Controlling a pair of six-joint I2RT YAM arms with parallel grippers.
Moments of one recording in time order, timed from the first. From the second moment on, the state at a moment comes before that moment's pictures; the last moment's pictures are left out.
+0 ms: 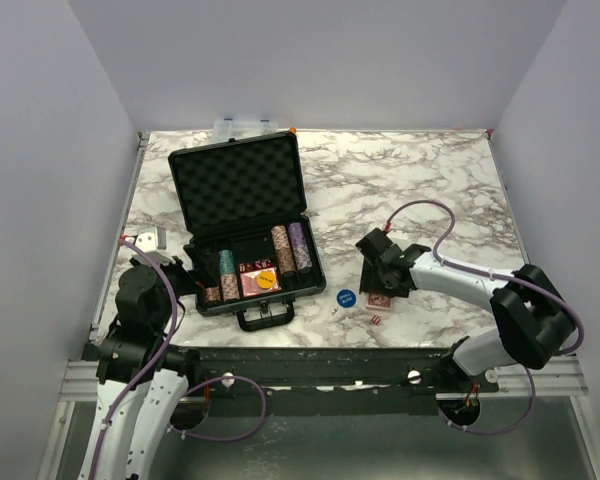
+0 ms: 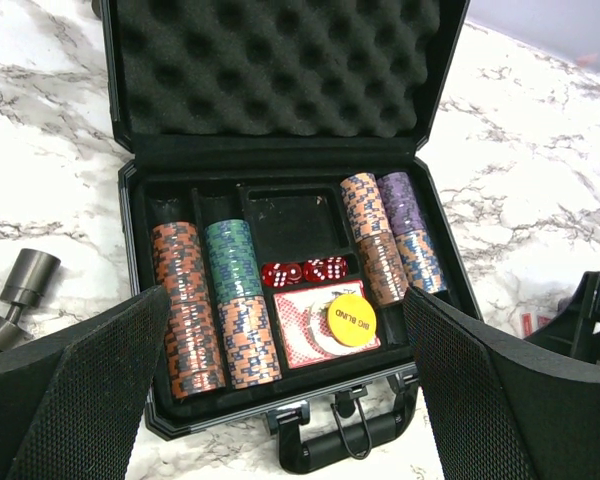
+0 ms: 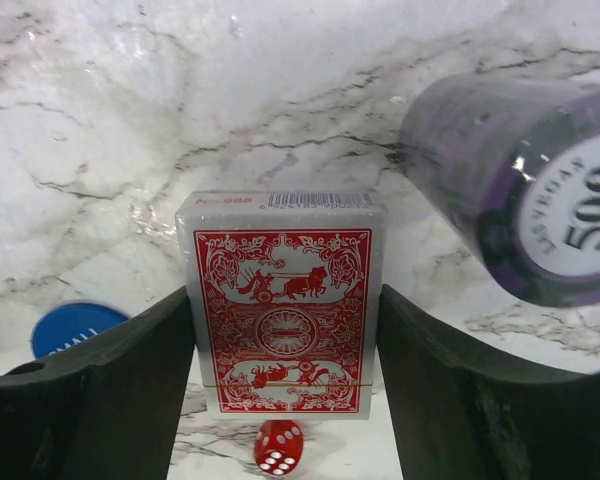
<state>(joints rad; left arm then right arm) -0.20 0.32 0.65 -0.62 -0.03 -0.40 0.69 1.44 0.74 -0.55 0.32 0.80</state>
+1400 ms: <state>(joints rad) -0.20 0.29 0.65 -0.62 -0.04 -0.40 0.60 1.76 1.14 -0.58 0.34 0.90</state>
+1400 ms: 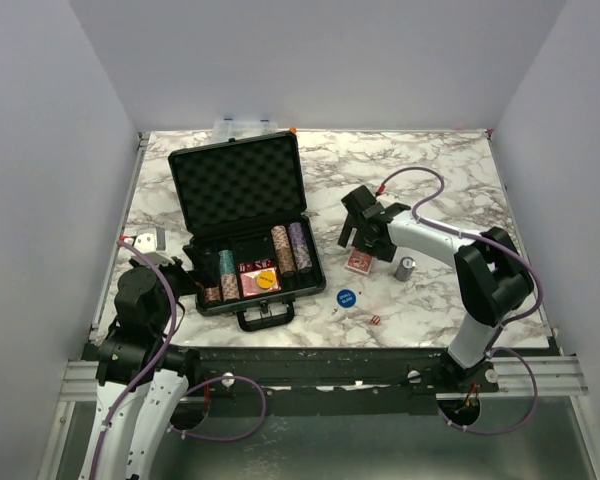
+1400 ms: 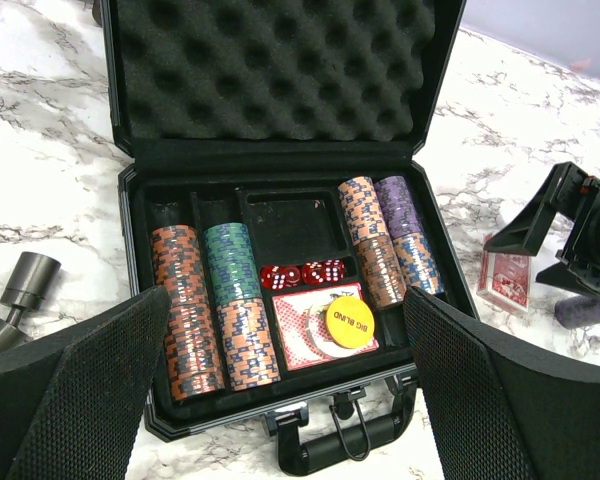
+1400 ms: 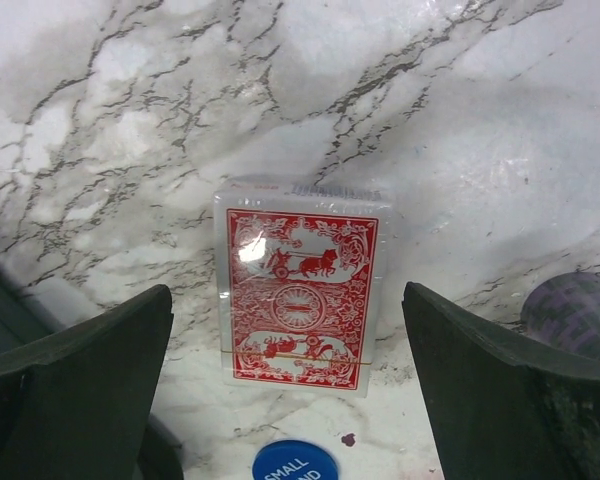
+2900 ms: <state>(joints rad) -0.20 0.30 0.65 -0.62 -0.04 -0.40 0.60 1.82 1.18 -0.59 0.30 0.75</state>
